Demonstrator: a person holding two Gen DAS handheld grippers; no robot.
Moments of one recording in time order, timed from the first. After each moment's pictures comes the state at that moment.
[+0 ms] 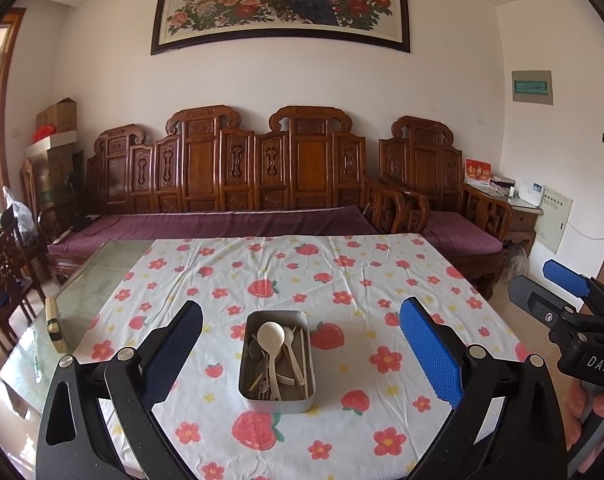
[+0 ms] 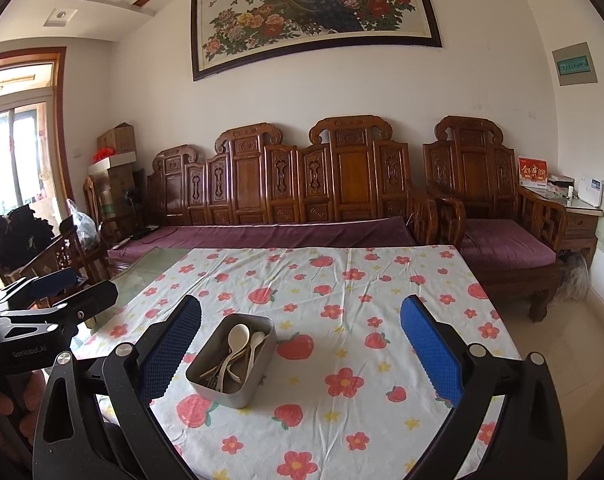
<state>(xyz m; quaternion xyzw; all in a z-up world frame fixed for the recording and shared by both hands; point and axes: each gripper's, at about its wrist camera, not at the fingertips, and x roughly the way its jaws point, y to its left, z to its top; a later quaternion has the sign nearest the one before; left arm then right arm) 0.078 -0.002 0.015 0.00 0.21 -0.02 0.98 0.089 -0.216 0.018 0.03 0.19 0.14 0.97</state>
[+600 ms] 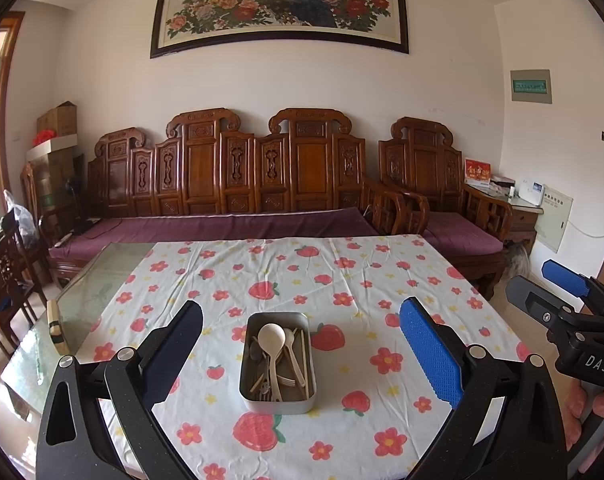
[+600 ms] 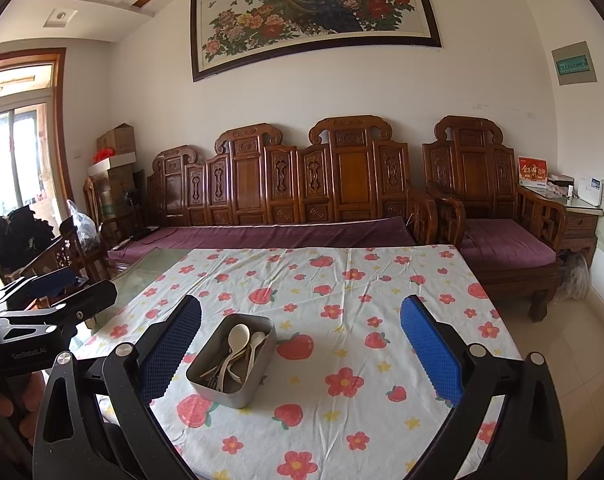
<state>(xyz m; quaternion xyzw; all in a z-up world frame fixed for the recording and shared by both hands) 0.077 -0.003 0.016 0.00 0.21 -0.02 0.98 0.089 -0.216 0.016 0.04 0.19 0.14 0.97</state>
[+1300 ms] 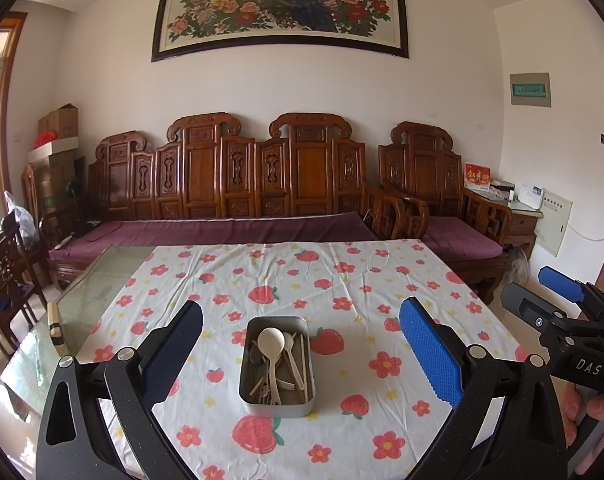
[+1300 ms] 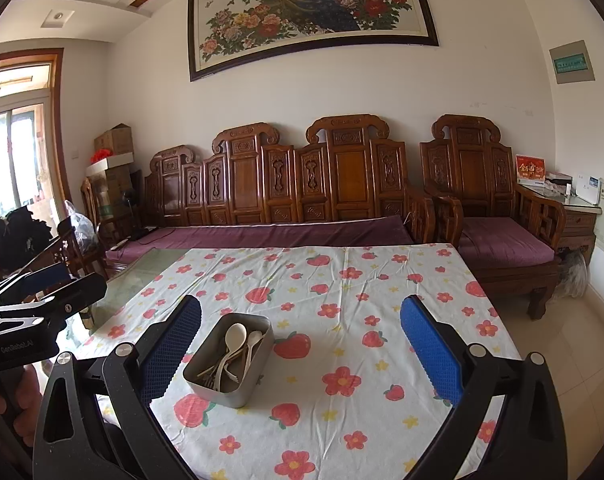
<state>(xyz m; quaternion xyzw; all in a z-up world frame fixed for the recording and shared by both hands) 0.074 -0.006 0.024 0.00 0.20 -0.02 0.98 0.090 -0.215 0.014 0.04 0.19 0.13 0.97</state>
